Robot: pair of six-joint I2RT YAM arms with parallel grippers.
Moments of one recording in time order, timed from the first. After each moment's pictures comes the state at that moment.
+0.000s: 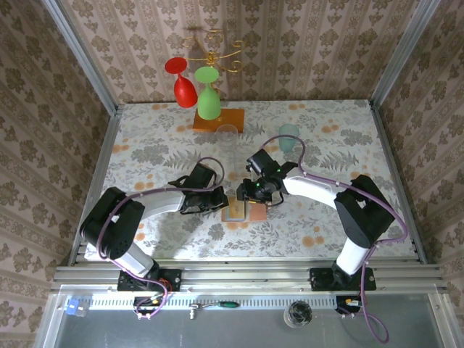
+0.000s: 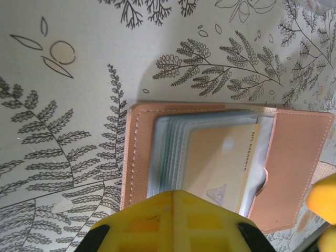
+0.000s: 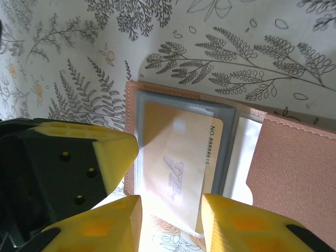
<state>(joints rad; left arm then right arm) -0.65 1.58 0.72 -0.16 0.38 -0.88 0.66 1.72 1.09 -0.45 -0.34 0.72</state>
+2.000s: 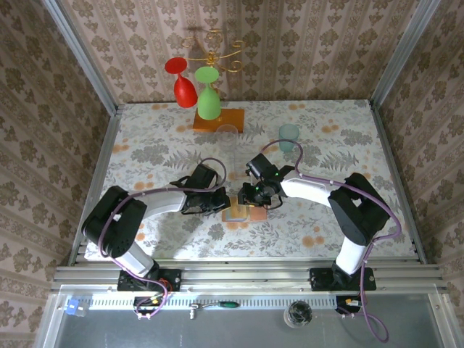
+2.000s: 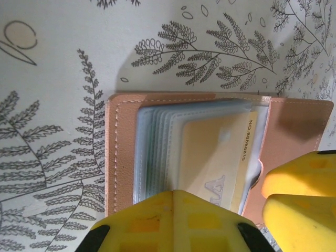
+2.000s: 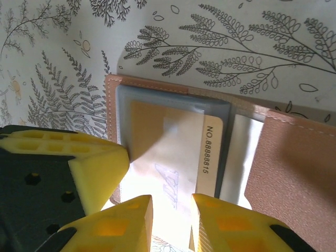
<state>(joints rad) -0.67 1.59 0.73 -0.14 0.42 -0.88 0.67 1.75 1.05 -0.40 -0.34 0.74</state>
